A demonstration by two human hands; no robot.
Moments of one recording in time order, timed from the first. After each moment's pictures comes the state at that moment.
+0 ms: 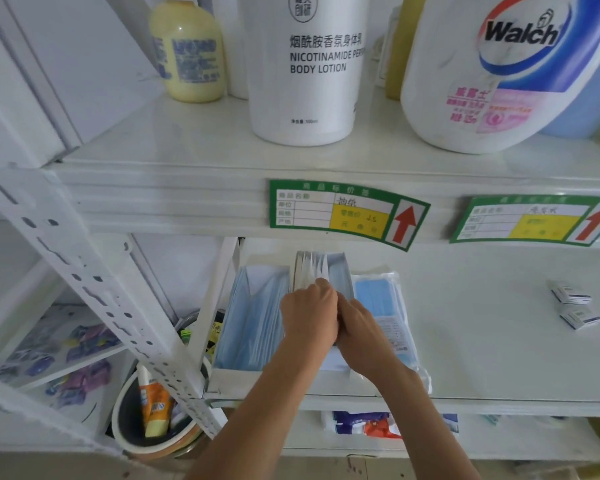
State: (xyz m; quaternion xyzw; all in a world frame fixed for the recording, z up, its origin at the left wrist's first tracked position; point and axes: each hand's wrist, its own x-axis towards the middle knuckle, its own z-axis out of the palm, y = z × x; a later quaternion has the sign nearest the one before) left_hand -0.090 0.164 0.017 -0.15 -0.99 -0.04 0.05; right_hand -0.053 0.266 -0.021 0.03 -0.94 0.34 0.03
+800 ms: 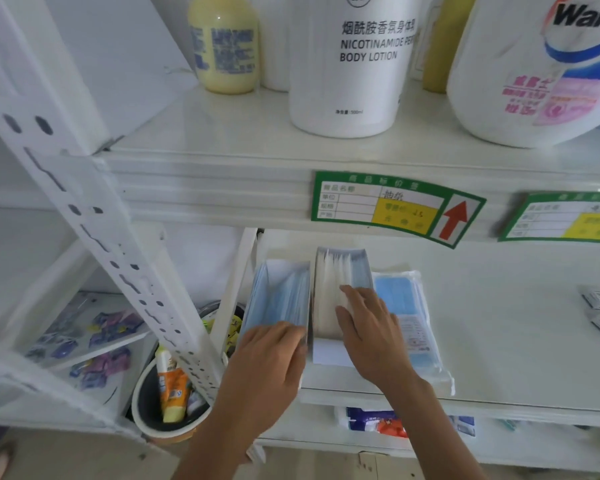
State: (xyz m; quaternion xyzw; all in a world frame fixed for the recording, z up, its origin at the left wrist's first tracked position) left_hand -0.019 0.040 -0.010 -0.23 -0.95 -0.21 0.10; right_hand -0.043 0.244 -0.018 -0.02 -0.97 0.24 0.08
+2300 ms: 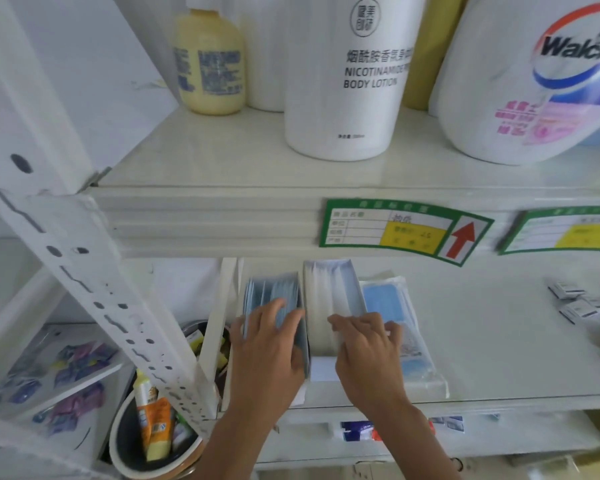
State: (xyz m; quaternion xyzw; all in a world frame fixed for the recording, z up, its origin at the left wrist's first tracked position) left_hand -0.057 0.055 -0.006 -0.19 -0.96 -0.19 0.12; right_hand -0.025 0.218 -0.009 -0.08 -0.98 0.13 0.13
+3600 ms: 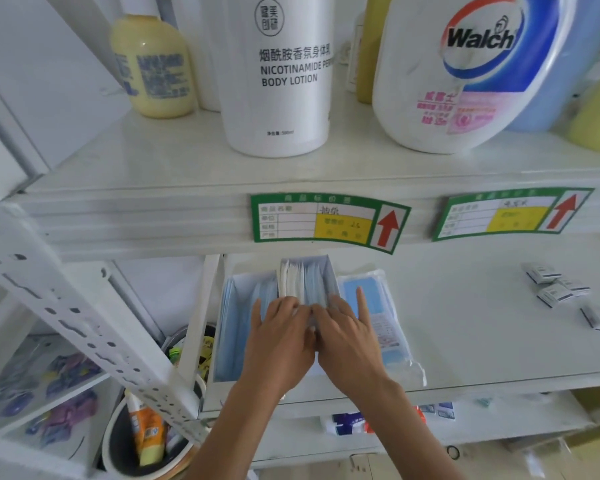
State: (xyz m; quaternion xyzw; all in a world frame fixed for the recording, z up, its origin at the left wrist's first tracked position) left_hand -0.076 0.106 -0.014 -0.24 -0.96 -0.14 0.03; right_hand -0.033 0.239 -0.006 0.01 -0.99 0.08 0.10
